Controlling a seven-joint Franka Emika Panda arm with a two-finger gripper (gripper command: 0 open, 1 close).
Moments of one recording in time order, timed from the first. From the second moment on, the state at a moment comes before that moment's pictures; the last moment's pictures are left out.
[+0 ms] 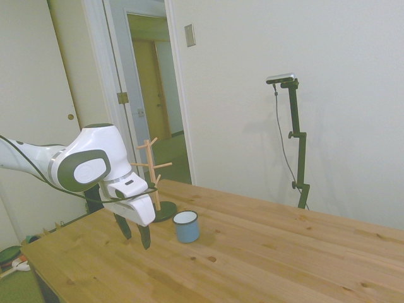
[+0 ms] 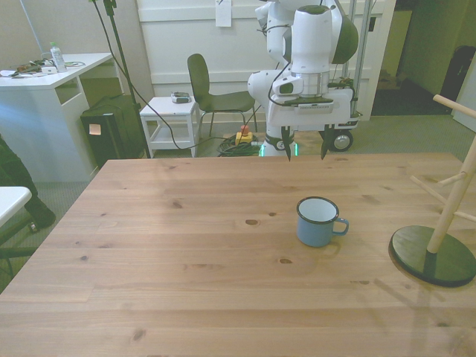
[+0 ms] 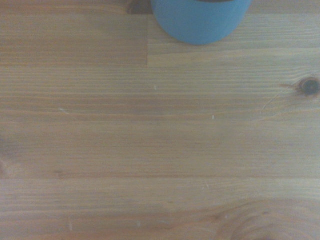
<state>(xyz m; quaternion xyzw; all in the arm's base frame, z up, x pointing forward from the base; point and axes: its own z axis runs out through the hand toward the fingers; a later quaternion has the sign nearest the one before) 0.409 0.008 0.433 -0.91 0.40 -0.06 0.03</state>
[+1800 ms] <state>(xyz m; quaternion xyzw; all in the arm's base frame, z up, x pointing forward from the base) 0.548 -0.107 0.455 -0.86 0.50 -0.04 0.04</state>
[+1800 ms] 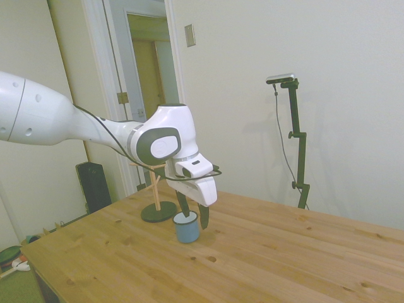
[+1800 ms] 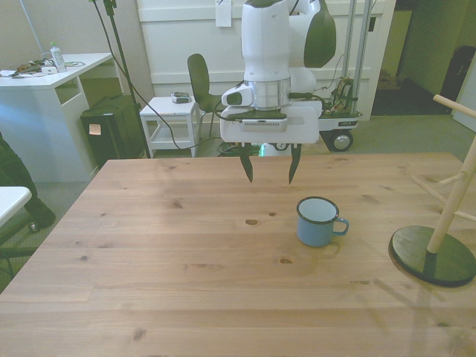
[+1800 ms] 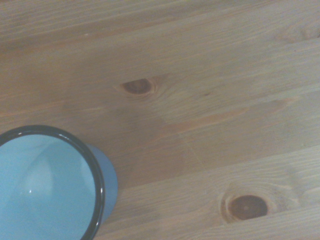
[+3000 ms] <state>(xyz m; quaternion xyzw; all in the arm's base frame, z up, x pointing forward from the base) 0.583 -0.067 0.401 -0.85 0.52 -0.04 0.04</state>
